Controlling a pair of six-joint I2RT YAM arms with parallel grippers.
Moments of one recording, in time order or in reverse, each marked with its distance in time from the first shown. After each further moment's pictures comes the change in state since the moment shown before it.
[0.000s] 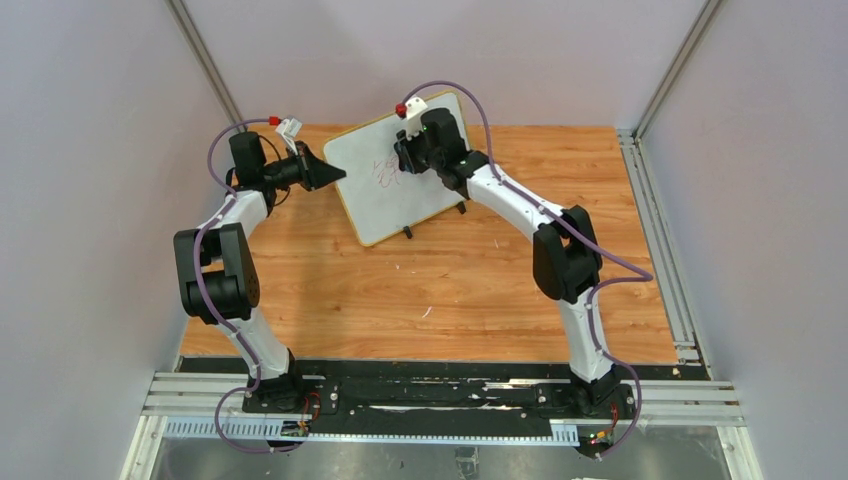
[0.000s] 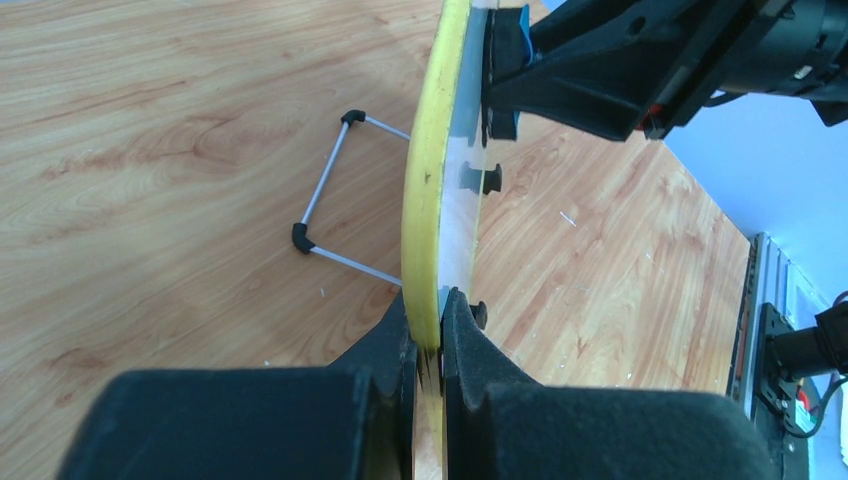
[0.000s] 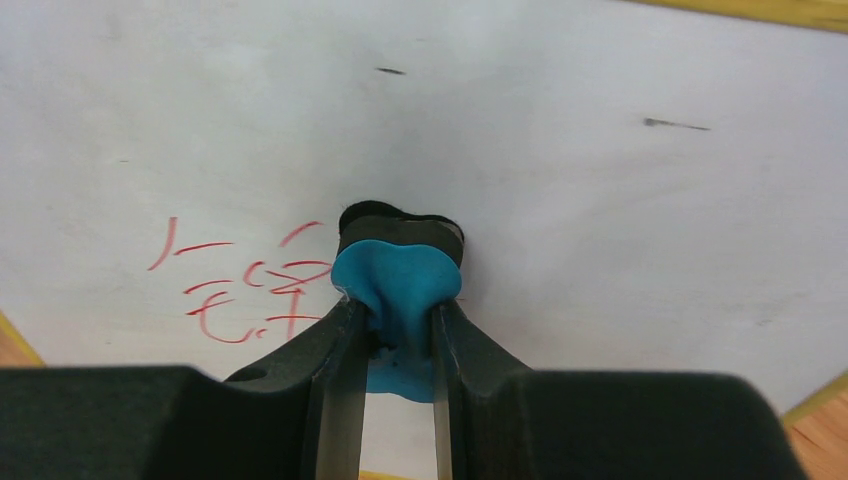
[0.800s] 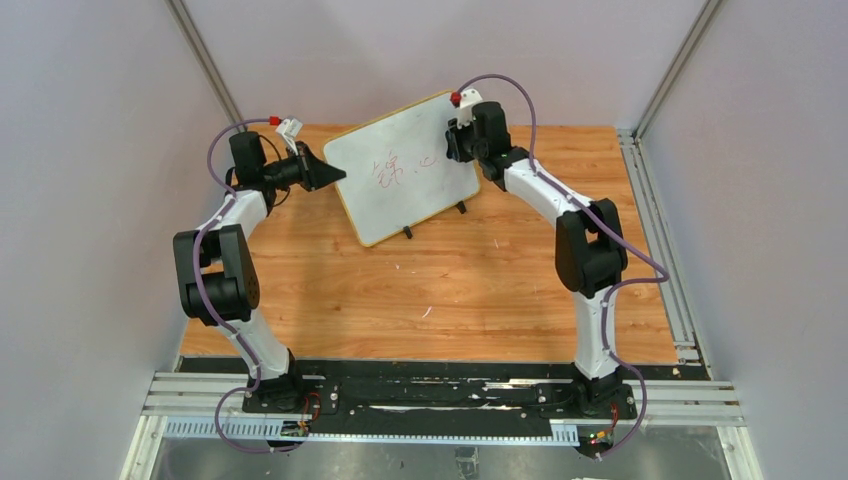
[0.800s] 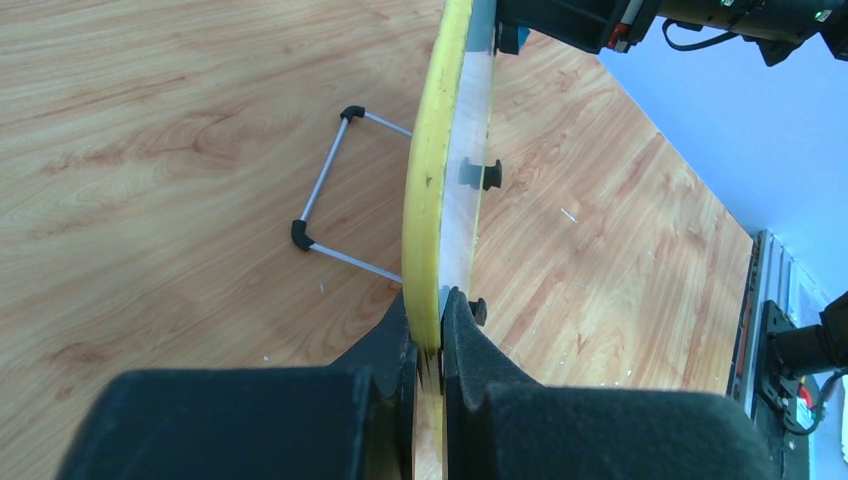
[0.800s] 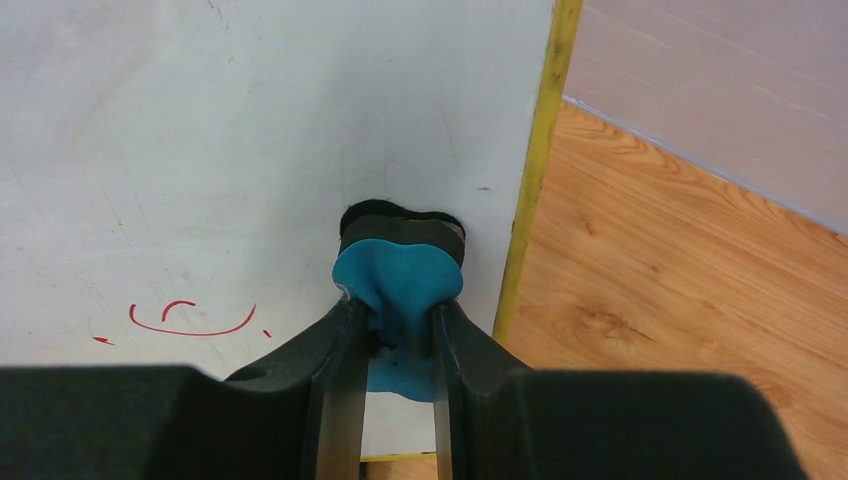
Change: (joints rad) left arm 0.000 -0.009 0.003 -0.035 -0.010 0.020; right arm -0.206 -0.056 -0.151 0.087 0.005 0.000
